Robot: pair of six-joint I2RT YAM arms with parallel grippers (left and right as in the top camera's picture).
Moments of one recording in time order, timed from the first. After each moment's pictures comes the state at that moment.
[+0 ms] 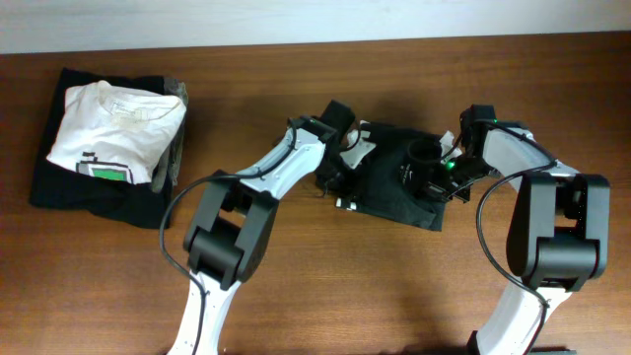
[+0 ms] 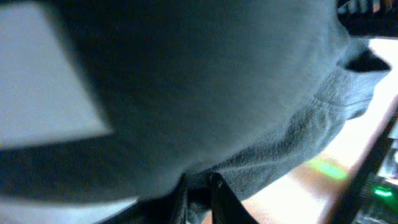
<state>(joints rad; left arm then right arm) -0.56 2.34 1.77 -0.89 0.62 0.02 -0.09 2.04 1.30 -0.91 -0.46 0.18</state>
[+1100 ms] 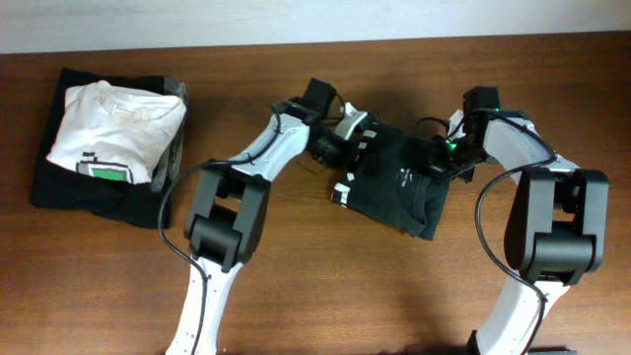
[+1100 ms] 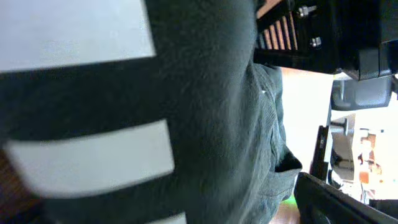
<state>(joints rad) -0.47 2.45 1.92 -0.74 0.89 0.03 -0.09 2.07 1.40 -0.79 -0.36 0.29</state>
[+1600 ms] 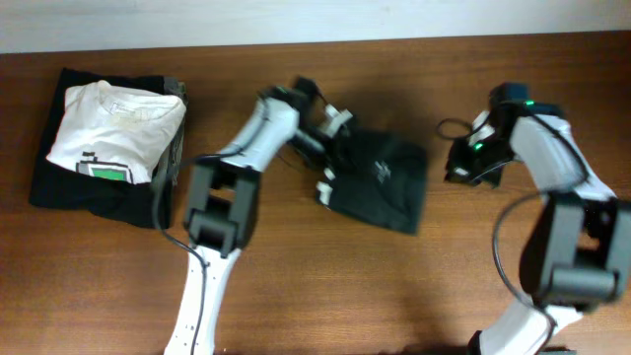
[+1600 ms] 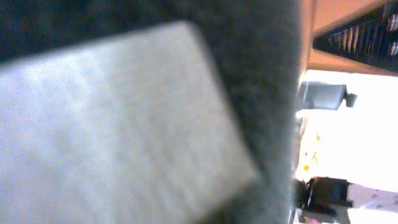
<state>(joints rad) -0.38 2.56 2.16 -1.18 0.96 0.10 -0.16 1.91 1.45 -1.06 -0.32 0.25</state>
